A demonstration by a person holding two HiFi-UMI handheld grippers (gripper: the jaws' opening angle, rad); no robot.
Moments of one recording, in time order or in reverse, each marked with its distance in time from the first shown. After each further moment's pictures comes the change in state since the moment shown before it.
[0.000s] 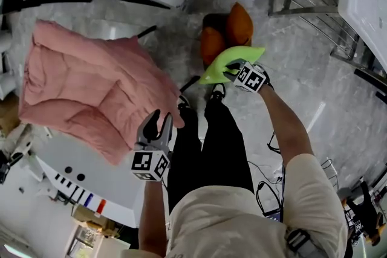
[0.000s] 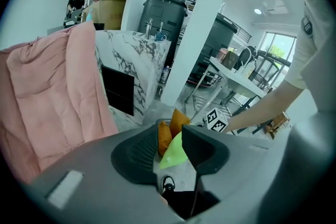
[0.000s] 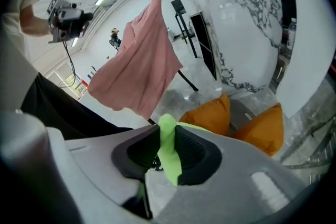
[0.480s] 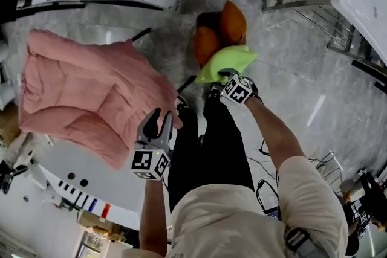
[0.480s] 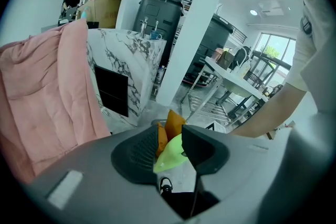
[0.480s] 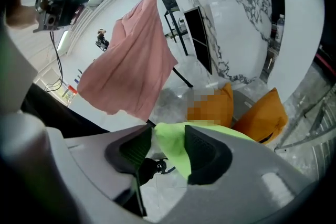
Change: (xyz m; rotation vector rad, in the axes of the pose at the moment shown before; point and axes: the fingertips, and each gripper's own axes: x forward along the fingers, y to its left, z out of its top) left arm 0.012 -0.008 0.006 0.019 0.004 -0.052; right arm 0.029 0.038 -0.011 0.084 0.003 -0.107
